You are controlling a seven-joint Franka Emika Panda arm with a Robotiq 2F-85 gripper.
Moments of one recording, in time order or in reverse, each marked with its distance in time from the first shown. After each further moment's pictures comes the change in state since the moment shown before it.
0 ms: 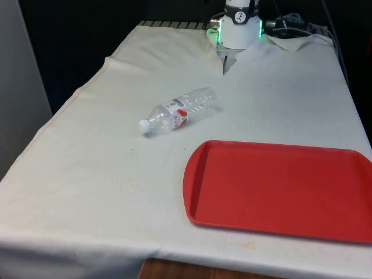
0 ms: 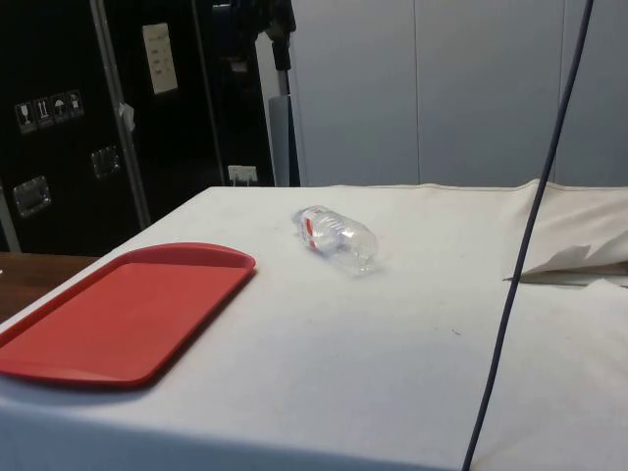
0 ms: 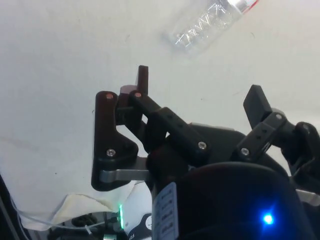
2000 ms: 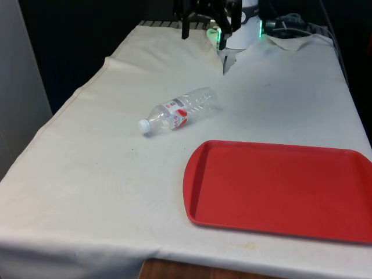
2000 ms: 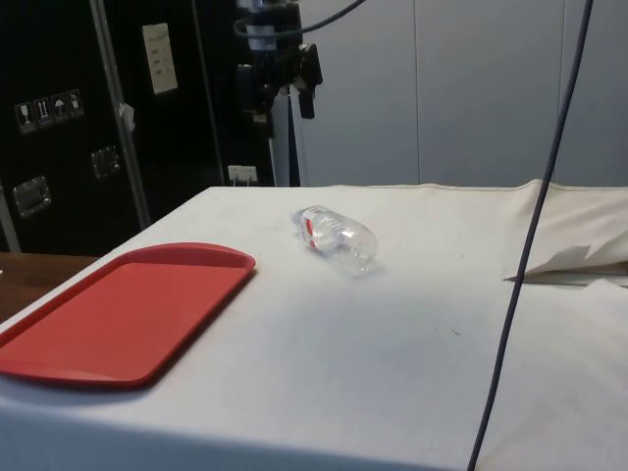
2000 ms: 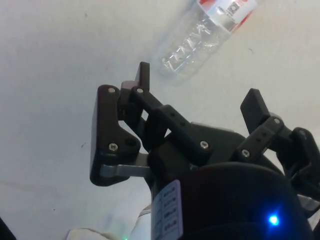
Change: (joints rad) arm -0.031 0.072 -0.087 -0.127 0.035 0.217 0.071
